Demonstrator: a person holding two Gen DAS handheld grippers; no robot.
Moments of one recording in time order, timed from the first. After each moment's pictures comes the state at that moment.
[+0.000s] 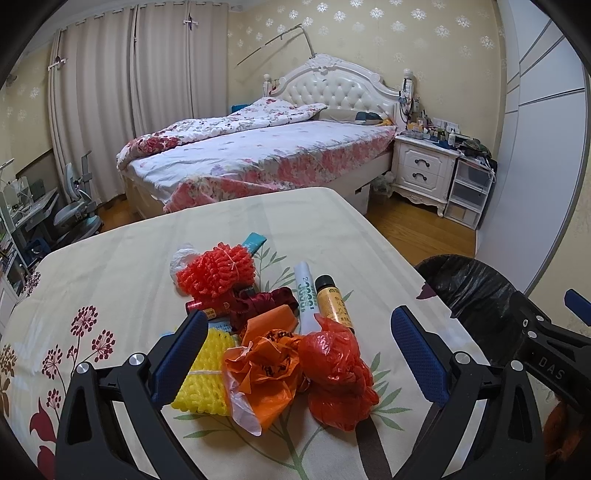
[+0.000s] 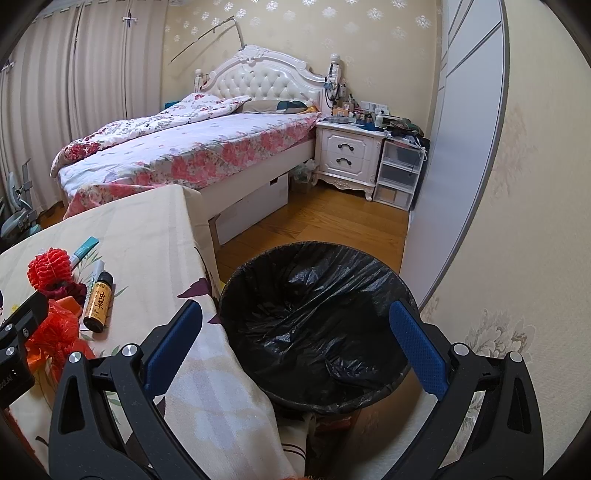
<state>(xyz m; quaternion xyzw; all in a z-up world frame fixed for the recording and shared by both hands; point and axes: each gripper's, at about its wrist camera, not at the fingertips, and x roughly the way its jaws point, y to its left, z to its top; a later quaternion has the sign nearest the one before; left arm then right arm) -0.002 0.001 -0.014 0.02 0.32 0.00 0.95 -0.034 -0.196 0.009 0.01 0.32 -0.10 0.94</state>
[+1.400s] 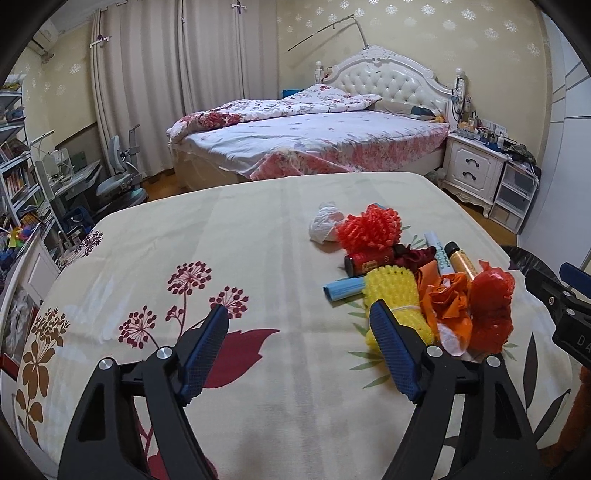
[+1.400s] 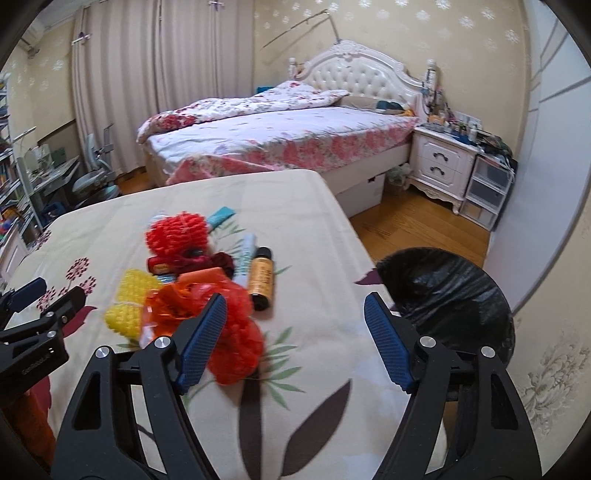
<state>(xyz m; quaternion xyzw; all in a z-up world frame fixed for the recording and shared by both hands) -0.047 0.131 -0.015 0.00 0.35 0.08 0.93 -0.051 -0.080 0.026 -0.02 0.34 0.08 0.94</state>
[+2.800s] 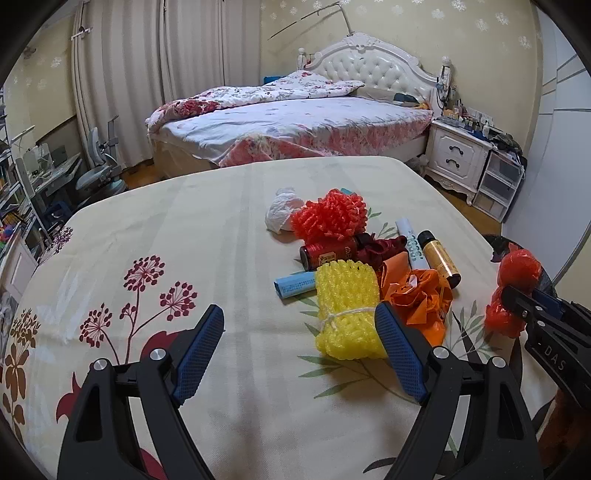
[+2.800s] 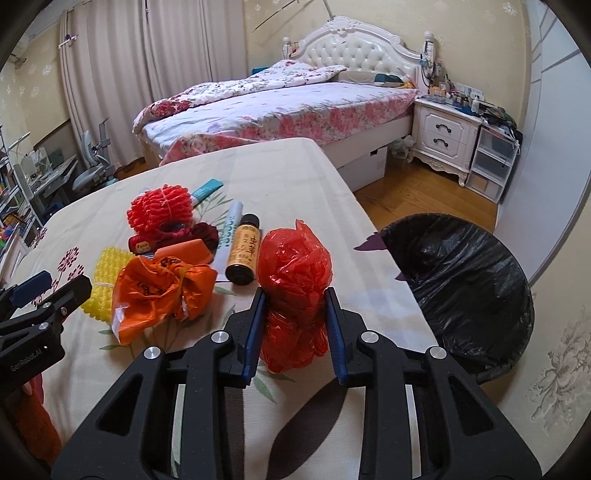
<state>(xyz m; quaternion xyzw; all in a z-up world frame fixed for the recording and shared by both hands) -0.024 0.100 -0.028 -0.01 0.38 0.04 0.93 -0.035 -0.103 -0.007 0.01 0.38 0.08 0.92</state>
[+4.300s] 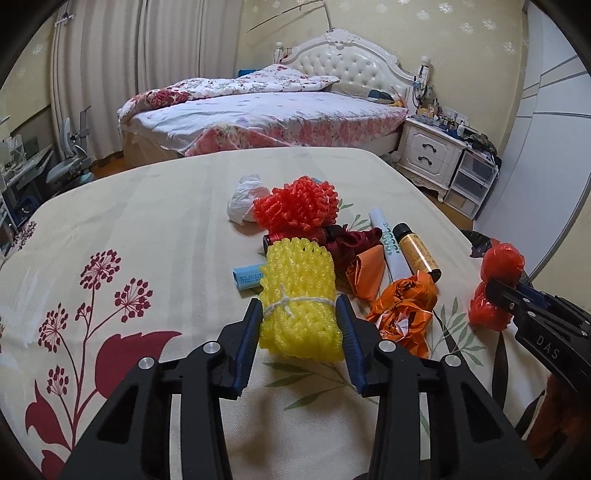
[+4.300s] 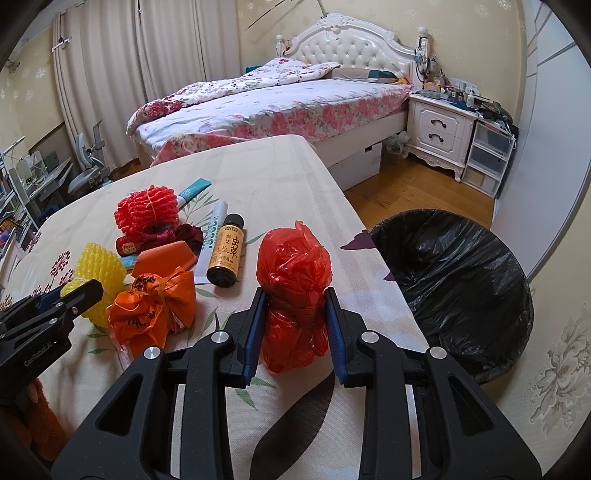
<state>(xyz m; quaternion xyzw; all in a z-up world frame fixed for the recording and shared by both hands) -0.018 0.096 -0.037 -0.03 0.38 -0.02 0.93 -0.028 -0.116 -0.015 0.02 0.39 0.07 0.92</state>
